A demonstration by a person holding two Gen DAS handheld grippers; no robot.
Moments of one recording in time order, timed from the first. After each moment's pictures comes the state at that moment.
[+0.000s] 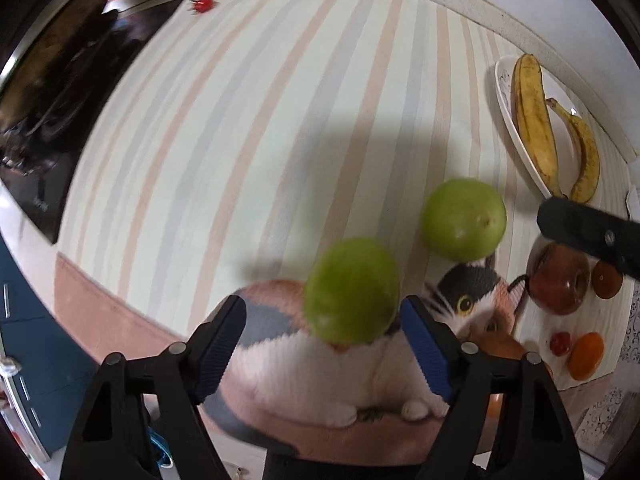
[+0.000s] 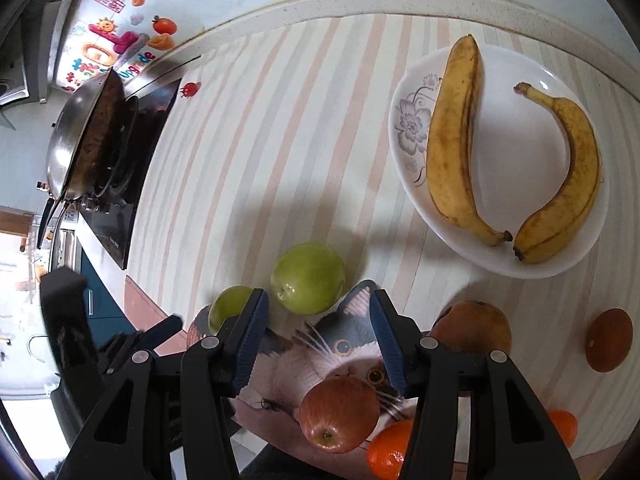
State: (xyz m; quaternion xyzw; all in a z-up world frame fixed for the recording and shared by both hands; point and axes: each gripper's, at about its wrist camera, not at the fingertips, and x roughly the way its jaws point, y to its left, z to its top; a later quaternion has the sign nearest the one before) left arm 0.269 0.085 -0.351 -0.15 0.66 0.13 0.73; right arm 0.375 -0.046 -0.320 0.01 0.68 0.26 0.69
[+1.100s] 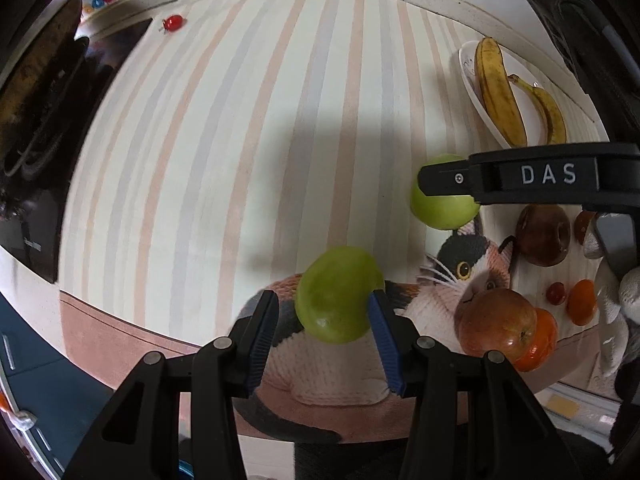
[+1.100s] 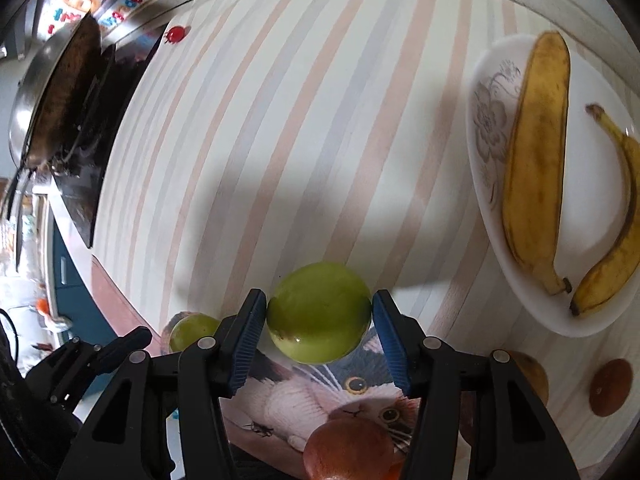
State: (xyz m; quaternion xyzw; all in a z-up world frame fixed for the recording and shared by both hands) left arm 0.243 0.114 -0.327 -0.13 0.66 0.06 0.74; right arm 0.385 0.019 -0.366 -0.08 0.71 0.25 0.65
